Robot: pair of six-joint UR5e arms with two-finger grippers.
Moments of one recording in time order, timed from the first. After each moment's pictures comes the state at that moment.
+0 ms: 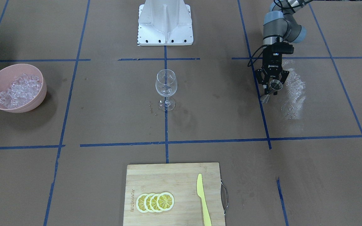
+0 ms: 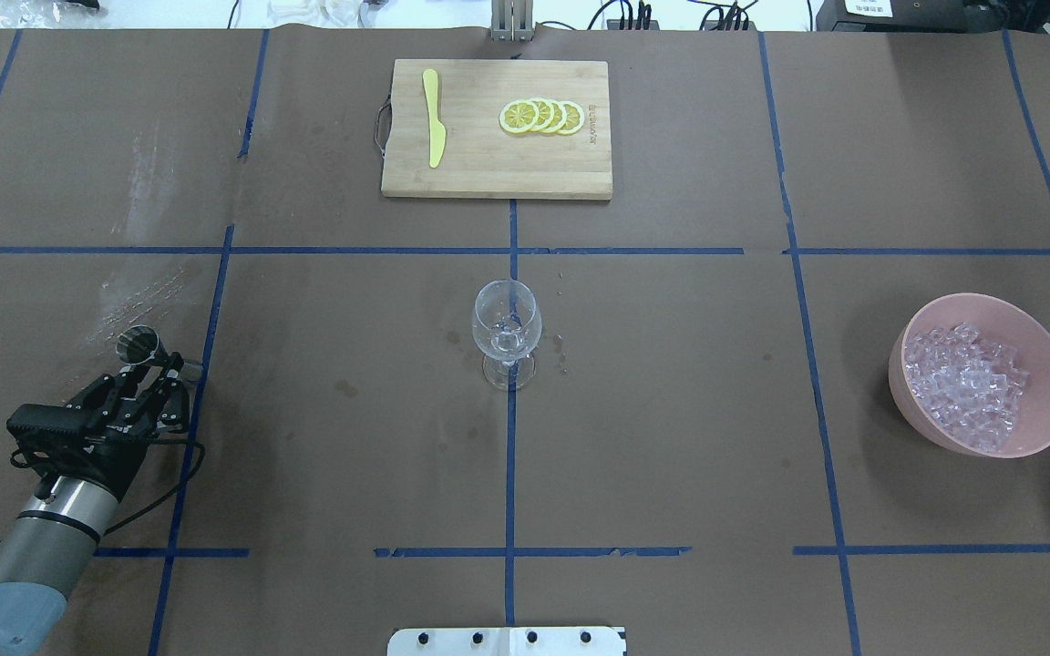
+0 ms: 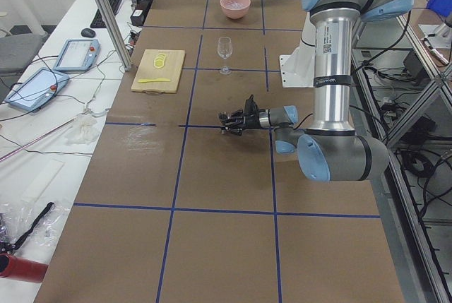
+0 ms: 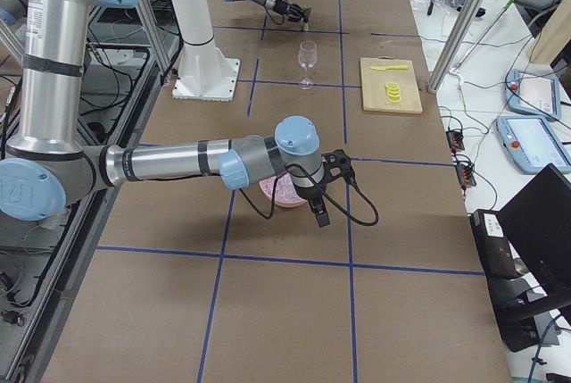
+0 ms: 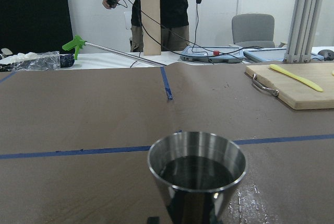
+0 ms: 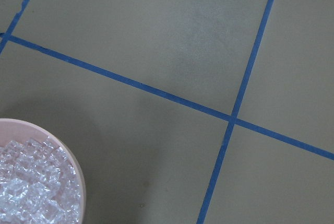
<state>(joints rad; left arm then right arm) -0.13 -1.48 -1.60 -2.78 -0.50 -1.18 1.49 -1.75 1.87 -1.32 2.31 -0.03</state>
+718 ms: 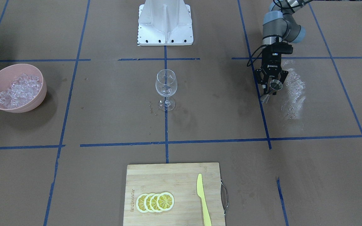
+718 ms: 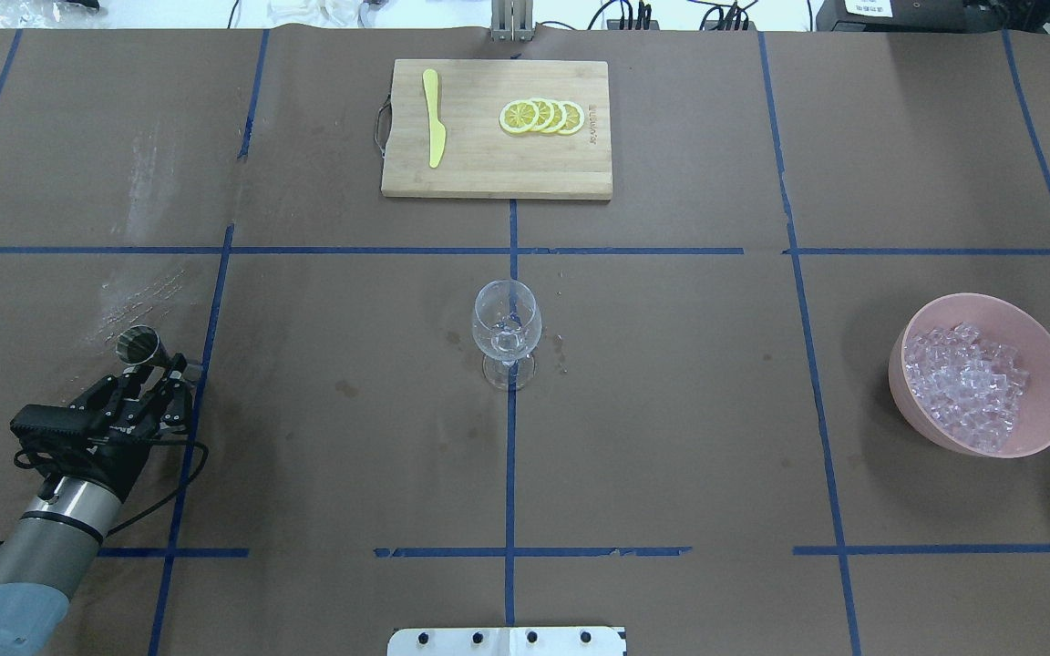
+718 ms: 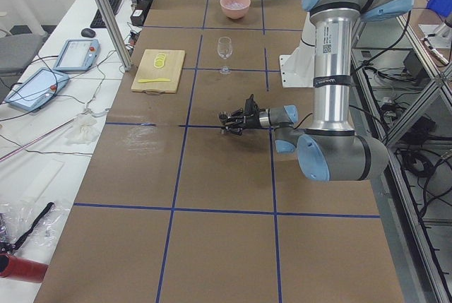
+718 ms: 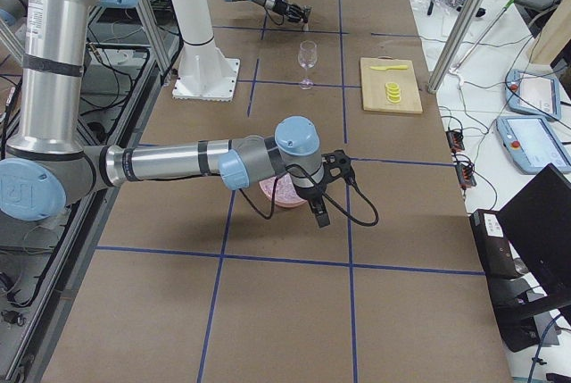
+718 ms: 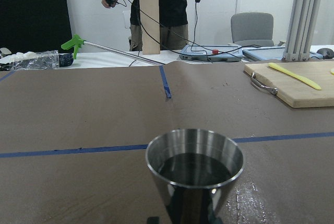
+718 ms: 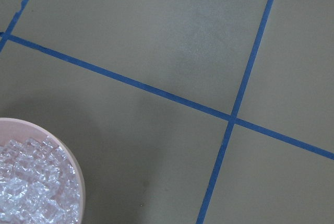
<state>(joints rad) -0.13 -1.49 -1.60 -2.78 -0.50 -1.18 1.49 -1.75 1.87 -1.32 2.31 -0.03</state>
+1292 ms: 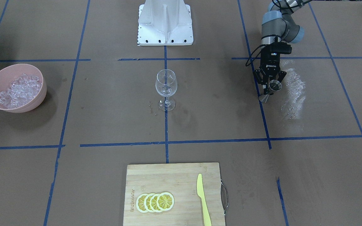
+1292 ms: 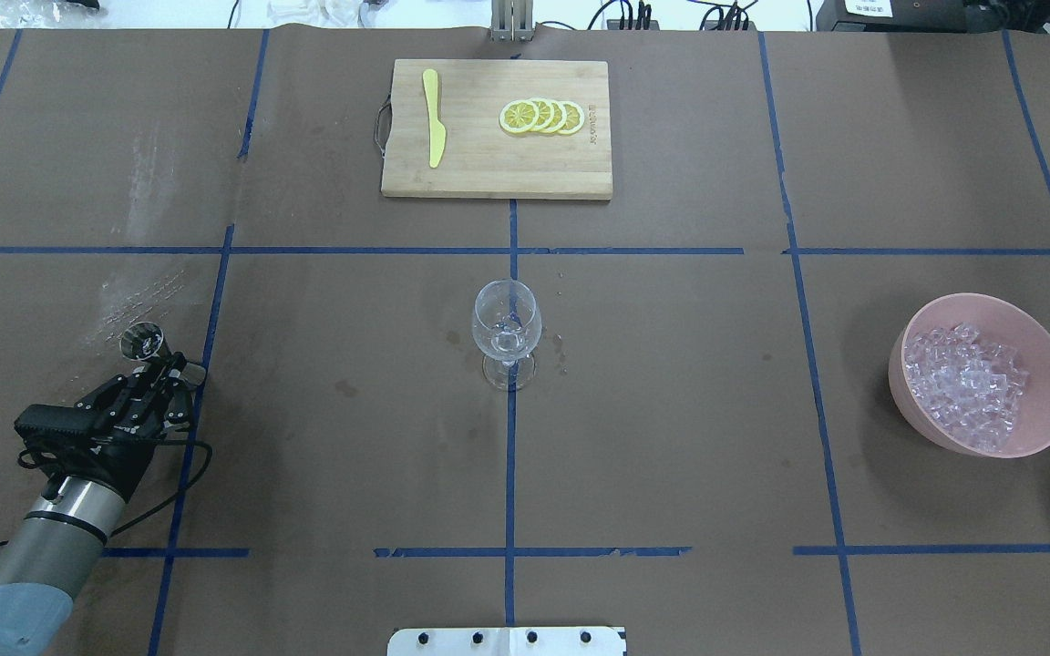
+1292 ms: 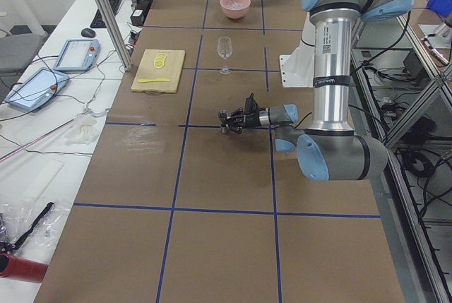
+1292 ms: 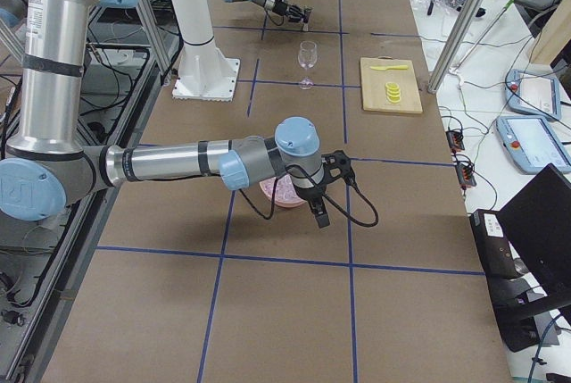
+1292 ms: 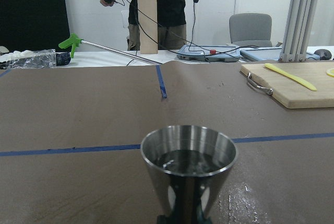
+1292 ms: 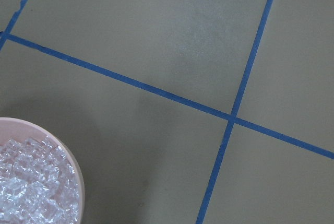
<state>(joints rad) -0.13 -1.49 -1.60 -2.78 -0.50 -1.18 1.49 -1.75 1.87 -1.32 2.31 -0.03</state>
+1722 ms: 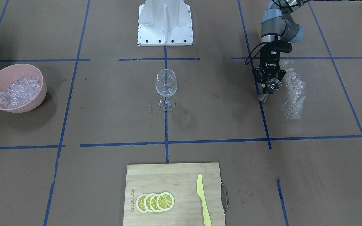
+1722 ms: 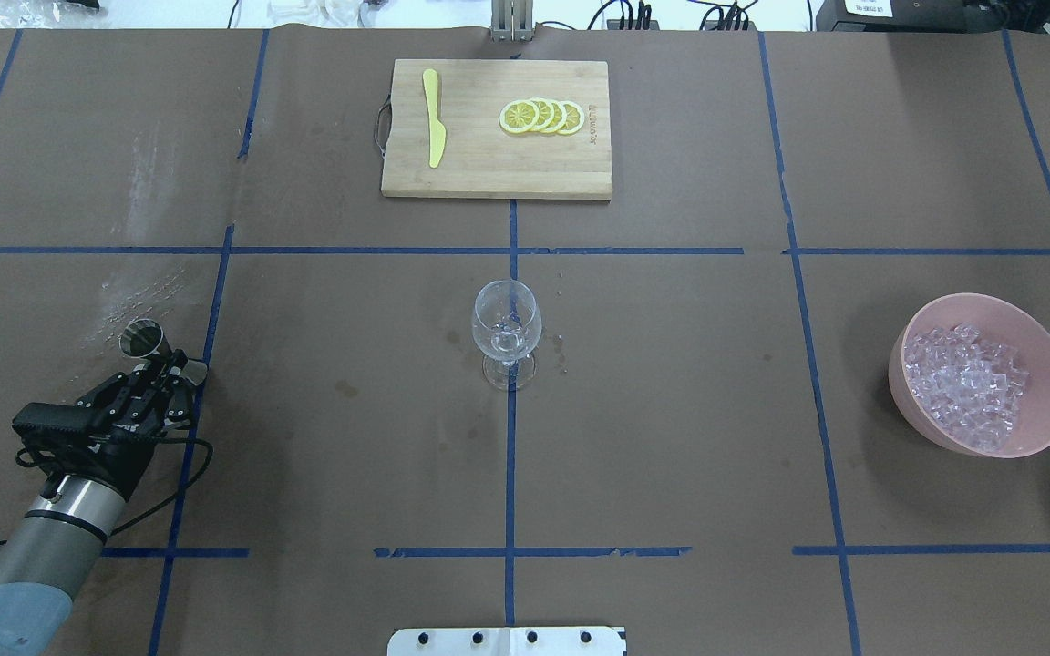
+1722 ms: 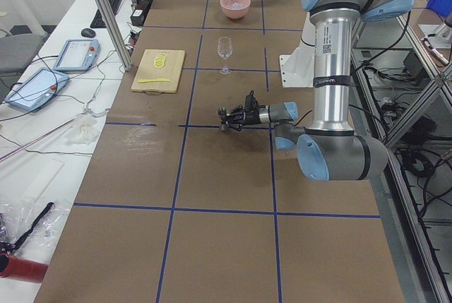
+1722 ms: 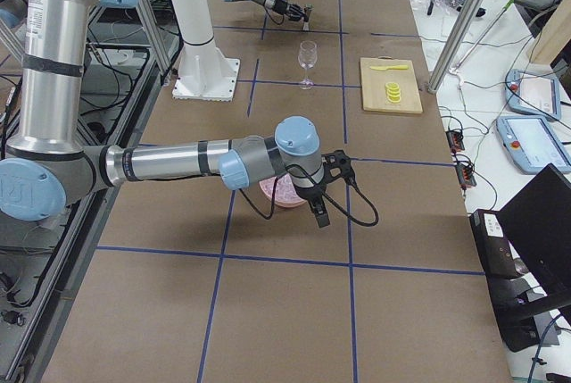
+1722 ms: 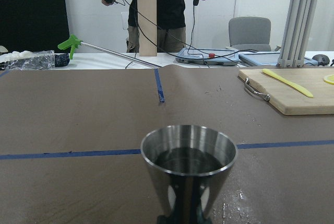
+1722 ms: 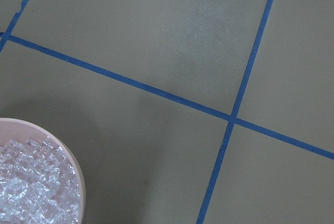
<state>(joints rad) -0.13 -1.49 -1.63 -2.78 -0.50 -1.17 1.49 -1.75 1.87 -1.32 2.31 -0.03</state>
